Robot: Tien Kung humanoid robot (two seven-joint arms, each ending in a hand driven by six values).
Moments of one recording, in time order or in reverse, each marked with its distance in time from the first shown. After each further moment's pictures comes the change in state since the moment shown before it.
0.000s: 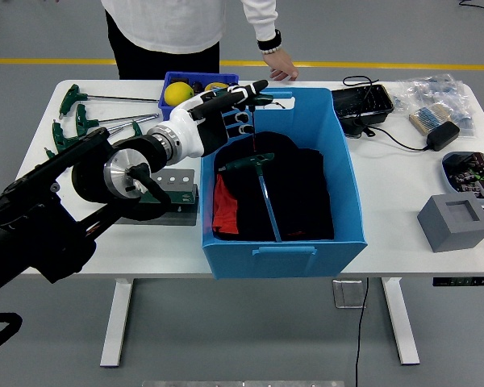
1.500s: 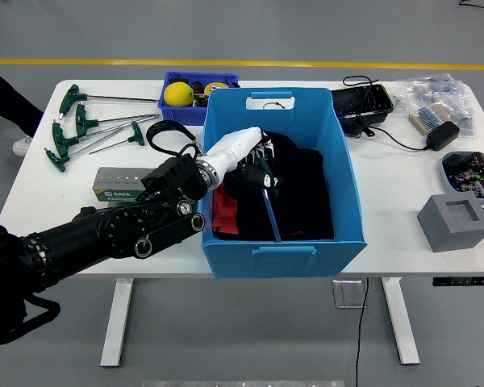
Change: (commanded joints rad) left arm -0.162 -0.212 0.468 0.564 1.141 -0.136 -0.145; right arm 0.033 -0.023 -0.040 0.000 -0.005 0.001 0.000
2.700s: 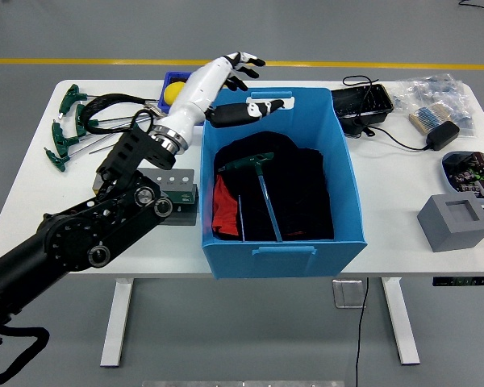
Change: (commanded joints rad) left arm 0.288 0.148 -0.626 -0.467 0.358 0.125 -0.010; right arm -0.029 0.015 0.081 0.000 -0.037 -0.006 -0.004
